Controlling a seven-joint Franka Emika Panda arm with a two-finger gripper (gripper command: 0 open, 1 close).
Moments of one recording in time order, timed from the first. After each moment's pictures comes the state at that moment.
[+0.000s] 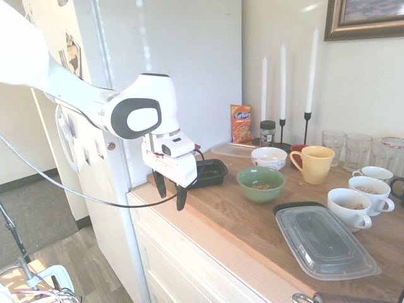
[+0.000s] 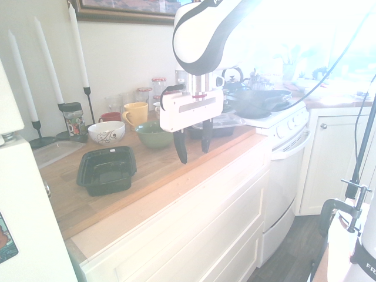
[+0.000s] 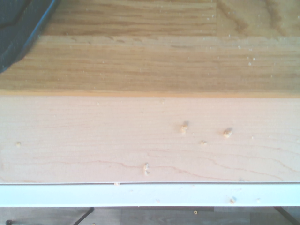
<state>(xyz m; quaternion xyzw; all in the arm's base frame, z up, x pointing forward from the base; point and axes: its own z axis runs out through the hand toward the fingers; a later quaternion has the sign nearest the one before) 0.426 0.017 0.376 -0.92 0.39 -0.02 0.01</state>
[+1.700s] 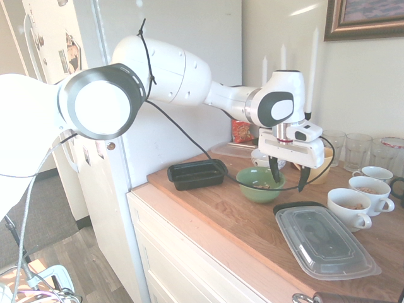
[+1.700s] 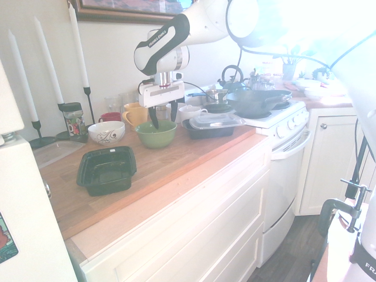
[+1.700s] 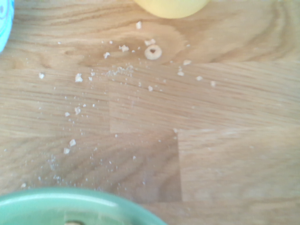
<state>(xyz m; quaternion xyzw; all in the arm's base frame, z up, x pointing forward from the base) 0.731 -0.156 0.366 -0.90 0.42 -0.06 -0.01</state>
